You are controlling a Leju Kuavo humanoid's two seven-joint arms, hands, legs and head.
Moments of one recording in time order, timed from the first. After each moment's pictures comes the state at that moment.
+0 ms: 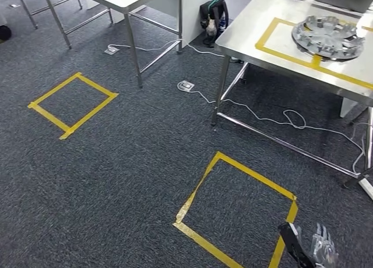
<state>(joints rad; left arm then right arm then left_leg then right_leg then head) -0.08 -0.21 1.11 -0.20 -1.27 0.40 0.05 -0.01 -0.02 -0.83 -0.40 1.04 -0.69 -0.36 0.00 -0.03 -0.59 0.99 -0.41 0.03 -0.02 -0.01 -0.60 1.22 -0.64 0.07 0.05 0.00</state>
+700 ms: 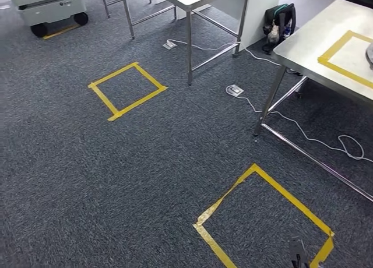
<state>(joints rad) -0.08 -0.22 1.11 -0.20 -1.26 0.40 0.06 -0.04 0.01 -1.01 -0.26 1.00 -0.59 -0.08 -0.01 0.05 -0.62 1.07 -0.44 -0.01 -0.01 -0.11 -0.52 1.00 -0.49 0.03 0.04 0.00</state>
